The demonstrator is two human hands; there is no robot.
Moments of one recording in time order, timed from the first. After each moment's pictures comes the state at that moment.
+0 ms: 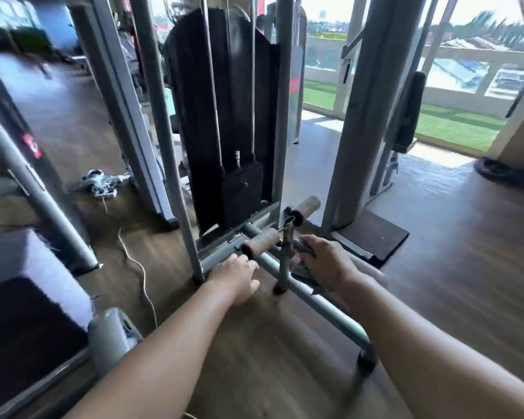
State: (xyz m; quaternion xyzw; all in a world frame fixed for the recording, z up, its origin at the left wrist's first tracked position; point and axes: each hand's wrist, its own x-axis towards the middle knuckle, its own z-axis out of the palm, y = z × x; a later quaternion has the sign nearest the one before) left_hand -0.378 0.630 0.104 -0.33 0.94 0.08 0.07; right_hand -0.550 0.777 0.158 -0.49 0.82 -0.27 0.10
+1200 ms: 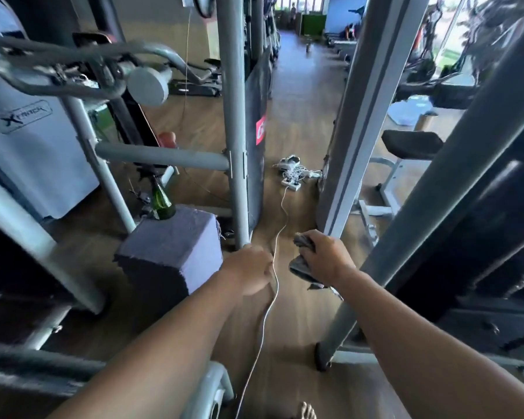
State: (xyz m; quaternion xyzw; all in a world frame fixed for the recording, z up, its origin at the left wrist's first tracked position) left_hand -0.164 0.139 0.105 -0.63 0.77 0.11 0.02; right_hand -0.360 0.103 0.129 -0.75 0.59 -0.21 0.22
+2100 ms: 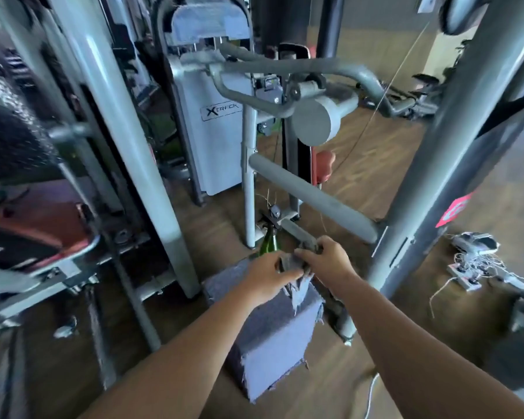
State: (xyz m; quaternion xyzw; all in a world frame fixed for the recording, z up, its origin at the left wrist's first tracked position) left_hand 0.097 -0.074 0.095 -0.80 0.35 0.25 -0.42; right_hand 0.008 -0.220 0.108 -0.79 0.37 -0.15 0.47
